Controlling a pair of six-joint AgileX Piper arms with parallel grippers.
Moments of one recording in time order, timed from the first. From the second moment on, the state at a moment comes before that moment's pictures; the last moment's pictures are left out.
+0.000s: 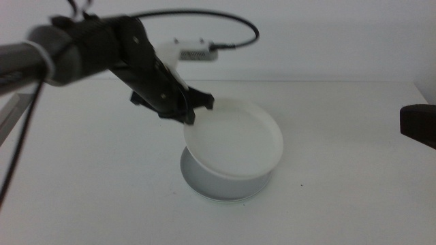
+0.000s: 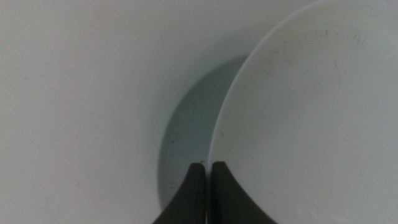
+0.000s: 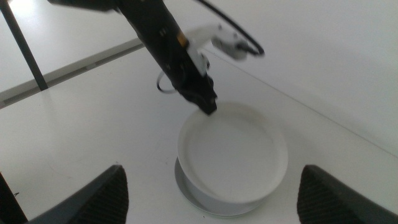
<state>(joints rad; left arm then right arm) -0.38 1.86 -1.45 -0.29 0.79 0.06 0.41 0.73 -1.02 0.48 0.85 -0.52</state>
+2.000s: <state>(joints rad) -0.26 0.79 -0.76 0.34 0.57 -0.46 0.41 0.73 -1.02 0.48 0.84 -0.52</state>
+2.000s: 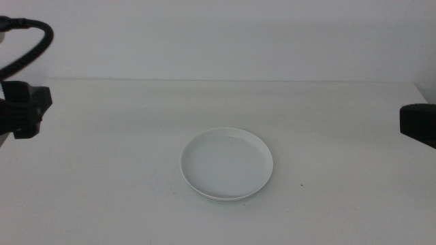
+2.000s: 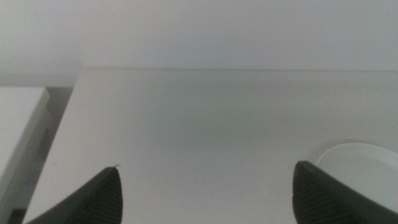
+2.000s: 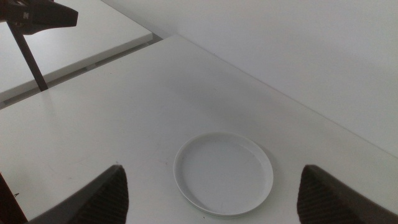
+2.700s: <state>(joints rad) -0.13 0.73 -0.76 0.17 0.46 -0.16 0.41 0.73 -1.02 0.48 0.84 -0.52</state>
